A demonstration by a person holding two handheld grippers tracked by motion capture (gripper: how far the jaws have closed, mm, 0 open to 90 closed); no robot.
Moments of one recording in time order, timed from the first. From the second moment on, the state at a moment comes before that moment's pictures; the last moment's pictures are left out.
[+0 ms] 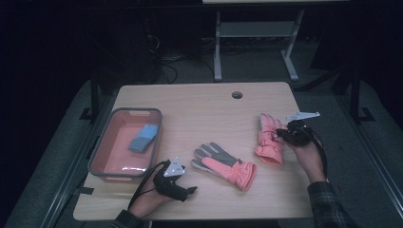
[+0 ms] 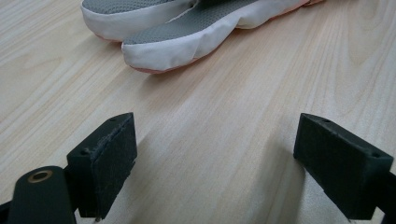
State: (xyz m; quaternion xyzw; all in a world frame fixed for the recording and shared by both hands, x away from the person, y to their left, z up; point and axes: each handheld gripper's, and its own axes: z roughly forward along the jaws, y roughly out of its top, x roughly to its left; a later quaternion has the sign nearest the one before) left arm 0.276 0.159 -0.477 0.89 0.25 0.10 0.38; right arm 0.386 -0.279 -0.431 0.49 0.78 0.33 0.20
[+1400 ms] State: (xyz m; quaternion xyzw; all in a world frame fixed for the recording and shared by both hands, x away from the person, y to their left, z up) left arm 0.278 0.158 -0.476 0.89 0.24 0.10 0.38; right arm 0.379 -0.197 -0.428 0.33 0.86 0.39 0.05
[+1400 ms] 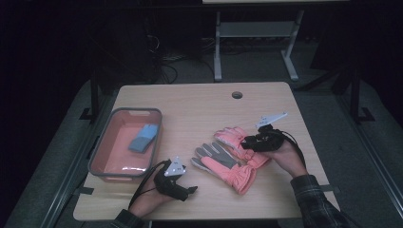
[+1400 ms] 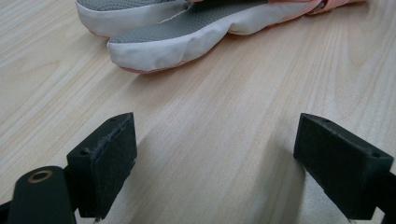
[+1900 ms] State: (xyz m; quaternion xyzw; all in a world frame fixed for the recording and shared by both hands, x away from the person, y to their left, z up) left arm 0.278 0.158 -0.477 0.89 0.24 0.10 0.38; right arm 0.373 -0.189 -0.434 0.30 0.88 0.35 0.08
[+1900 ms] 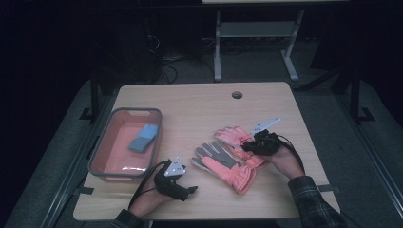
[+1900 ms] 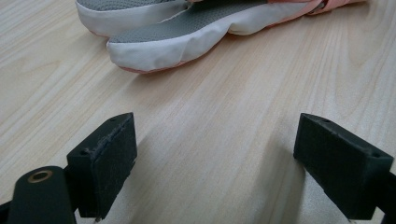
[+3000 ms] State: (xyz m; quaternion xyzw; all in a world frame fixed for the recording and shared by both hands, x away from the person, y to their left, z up) left arm 0.278 0.158 -0.477 0.89 0.24 0.10 0.38; right arm 0.323 -0.167 -0.362 0.22 0.87 0.44 0.06
